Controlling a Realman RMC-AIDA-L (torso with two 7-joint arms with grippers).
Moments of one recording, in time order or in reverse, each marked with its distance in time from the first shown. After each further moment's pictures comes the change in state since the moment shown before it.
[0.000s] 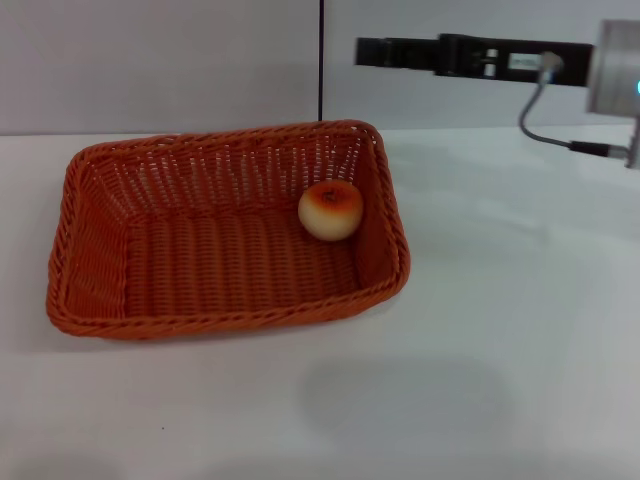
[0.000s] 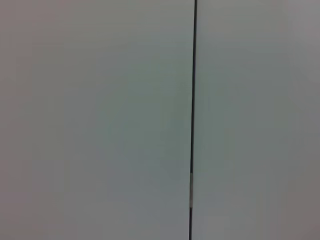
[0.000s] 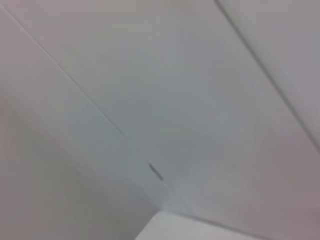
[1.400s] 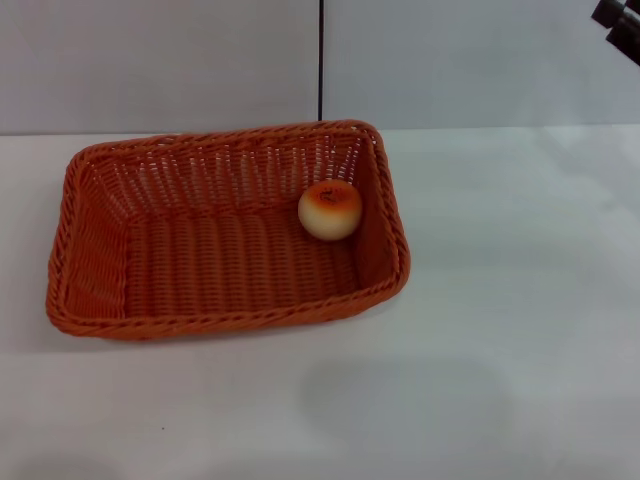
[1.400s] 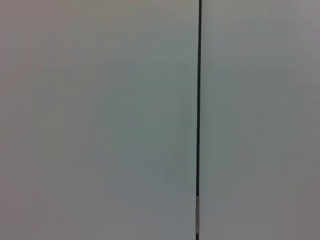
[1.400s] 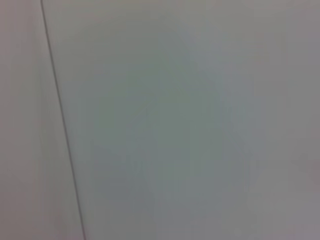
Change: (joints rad) left arm -0.063 -0.014 -0.151 -0.222 -0.014 0.038 0.256; right arm -0.166 -0.008 0.415 0.307 0.279 -0.039 -1.005
